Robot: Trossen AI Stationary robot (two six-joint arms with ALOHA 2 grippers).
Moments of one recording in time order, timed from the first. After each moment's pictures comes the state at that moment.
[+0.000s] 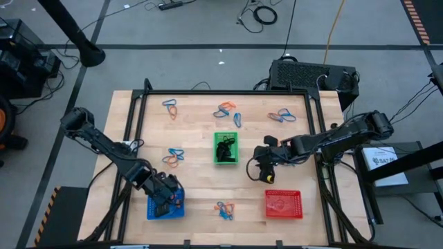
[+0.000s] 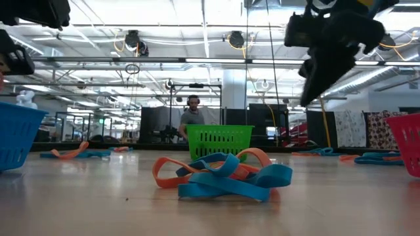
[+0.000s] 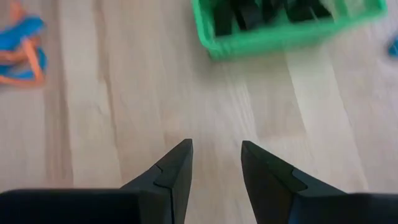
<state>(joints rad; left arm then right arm) -0.66 1.32 0.80 -0.55 0.11 -1.01 0.21 1.36 0.87 -0.58 0.16 0.39</state>
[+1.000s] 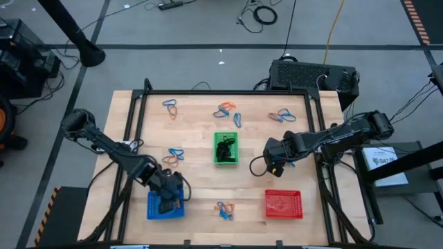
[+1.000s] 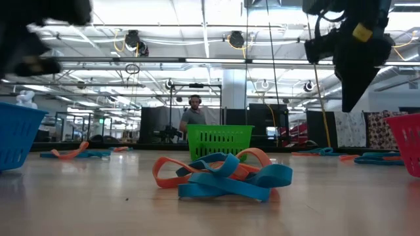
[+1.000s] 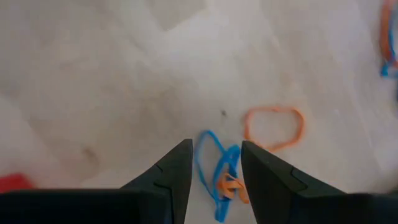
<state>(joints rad) -0.56 1.35 0.84 -0.54 0.10 -0.82 0.19 1.37 0.95 -1.06 0.23 0.74</state>
